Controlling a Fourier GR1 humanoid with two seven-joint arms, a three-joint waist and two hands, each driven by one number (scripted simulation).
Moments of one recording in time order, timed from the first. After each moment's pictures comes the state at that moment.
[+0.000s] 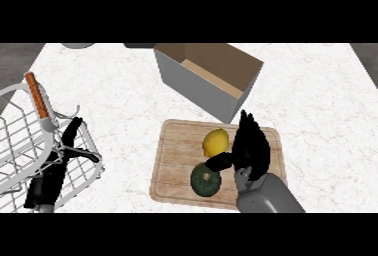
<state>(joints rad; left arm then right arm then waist) 0.08 0.38 -0.15 -1.57 0.00 0.22 0.06 -0.33 -0.01 0.47 -1.51 0.83 -0.08 1.23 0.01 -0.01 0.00</state>
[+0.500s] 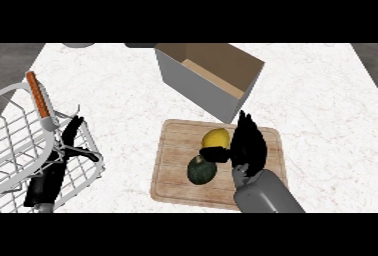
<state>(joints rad) 0.07 0.38 -0.14 -1.56 -0.02 0.21 0.06 -0.35 -0.01 0.46 -1.42 0.81 -0.14 1.21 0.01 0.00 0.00</state>
